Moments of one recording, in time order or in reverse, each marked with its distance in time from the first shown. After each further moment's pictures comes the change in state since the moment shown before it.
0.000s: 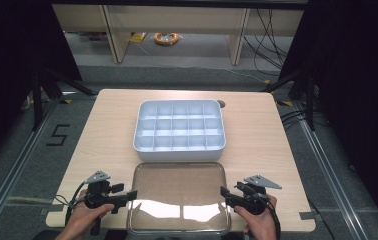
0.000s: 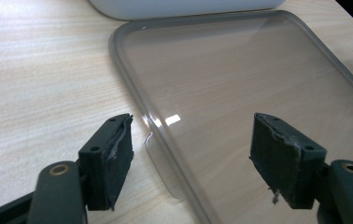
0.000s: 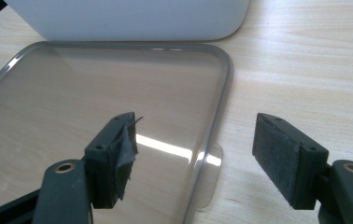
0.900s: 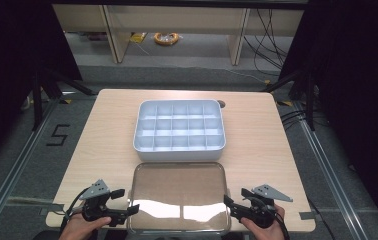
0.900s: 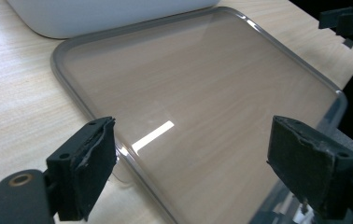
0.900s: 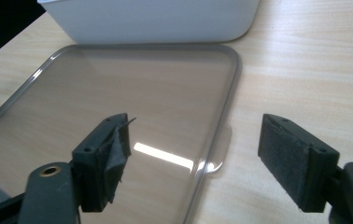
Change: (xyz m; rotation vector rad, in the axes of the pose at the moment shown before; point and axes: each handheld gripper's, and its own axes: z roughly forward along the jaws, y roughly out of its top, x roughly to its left) left arm -0.023 -0.017 -0.021 -0.047 -0.103 0.149; right arm 0.004 -0.017 -0.028 -0.058 0.052 -0.005
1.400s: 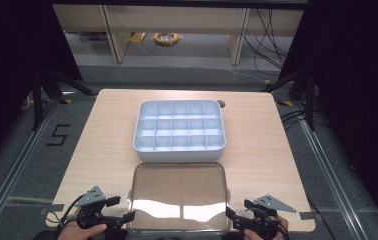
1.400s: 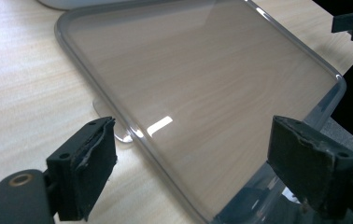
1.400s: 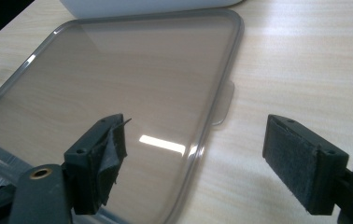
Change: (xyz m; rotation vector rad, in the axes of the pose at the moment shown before) left arm -0.003 -0.013 -0.011 0.040 0.027 -0.028; right arm 0.002 -0.021 -0.015 0.050 0.003 0.025
